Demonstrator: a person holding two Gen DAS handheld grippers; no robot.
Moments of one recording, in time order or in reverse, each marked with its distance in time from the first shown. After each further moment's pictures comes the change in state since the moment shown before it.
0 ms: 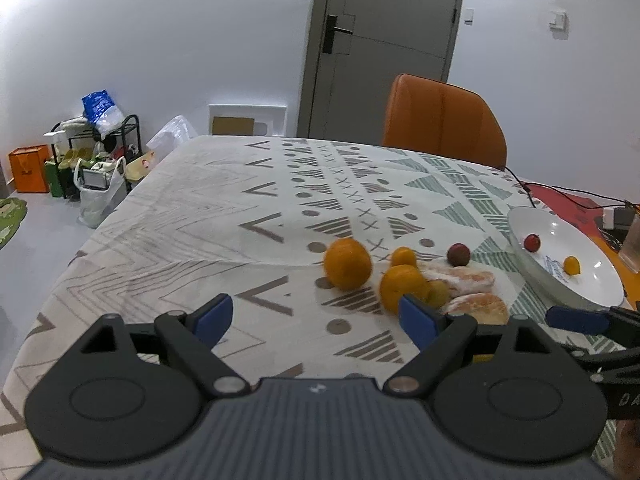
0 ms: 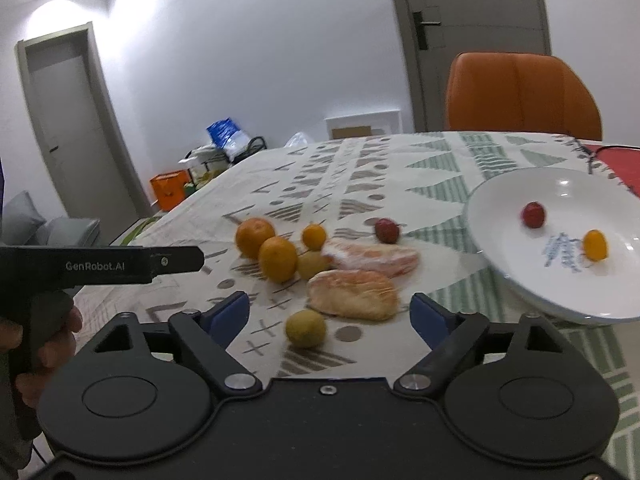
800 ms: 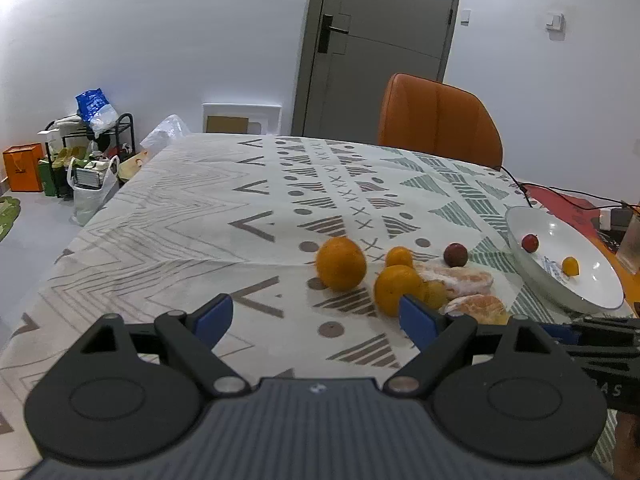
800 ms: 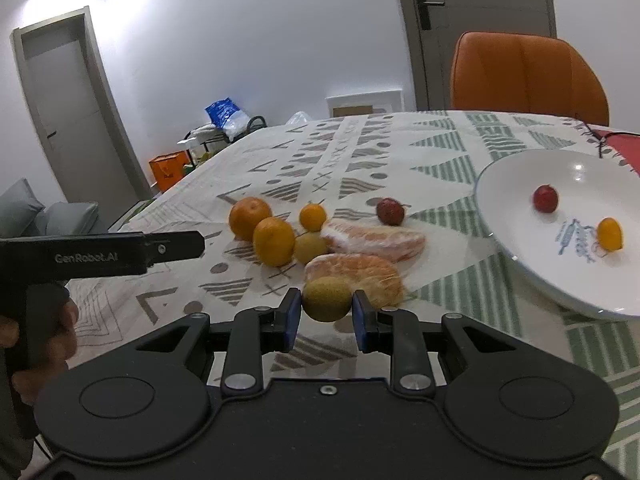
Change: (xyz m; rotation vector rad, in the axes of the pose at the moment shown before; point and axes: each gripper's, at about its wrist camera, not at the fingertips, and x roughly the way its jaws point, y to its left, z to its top) left arm 0.010 -0.005 0.000 0.002 -0.005 -0.028; right arm 0.013 -0.004 0.001 0.003 0.055 -0.008
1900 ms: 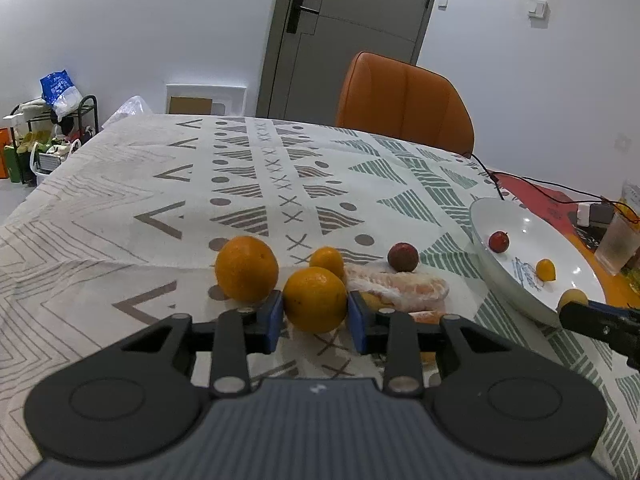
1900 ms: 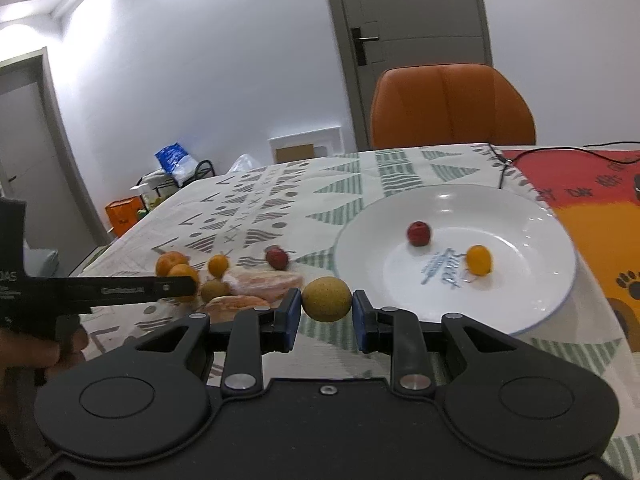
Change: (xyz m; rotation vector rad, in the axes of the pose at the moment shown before) left arm 0.041 -0.042 0.008 -0.009 0.055 -0.091; right arm -0.054 -0.064 0.005 0.079 -0.116 -0.138
